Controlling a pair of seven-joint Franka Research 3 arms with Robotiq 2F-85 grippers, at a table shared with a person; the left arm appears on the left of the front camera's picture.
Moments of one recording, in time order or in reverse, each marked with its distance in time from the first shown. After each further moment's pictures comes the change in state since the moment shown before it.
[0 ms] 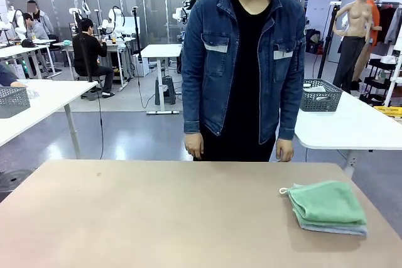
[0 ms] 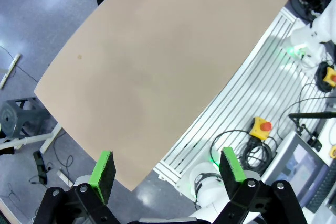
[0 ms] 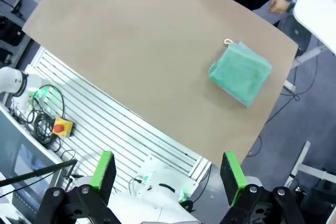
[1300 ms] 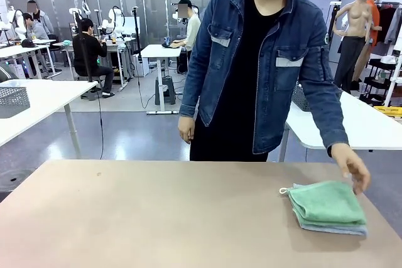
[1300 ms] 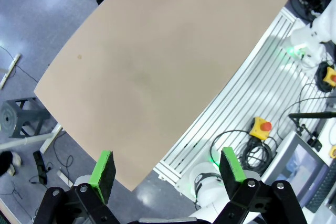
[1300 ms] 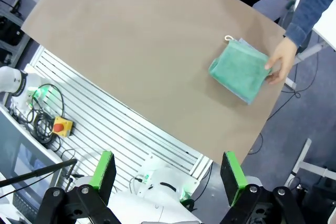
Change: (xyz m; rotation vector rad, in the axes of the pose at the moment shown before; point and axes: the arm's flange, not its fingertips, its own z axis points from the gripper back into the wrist) left arm 0.000 0.000 0.000 0.000 0.000 0.000; right arm -0.003 0.000 -0.004 -0.004 0.007 -0.009
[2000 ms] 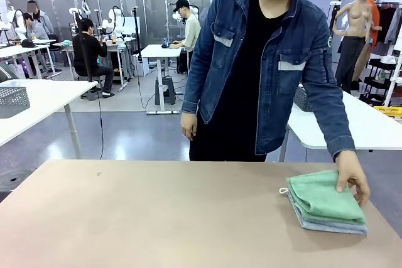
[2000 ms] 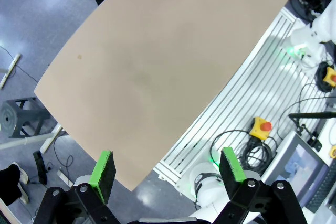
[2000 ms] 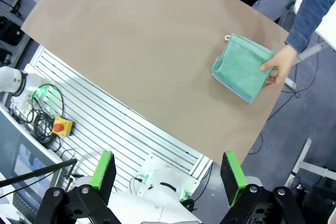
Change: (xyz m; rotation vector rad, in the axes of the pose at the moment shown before) left arm 0.000 0.000 0.000 0.000 0.000 0.000; right arm 0.000 0.000 0.000 0.000 0.000 0.000
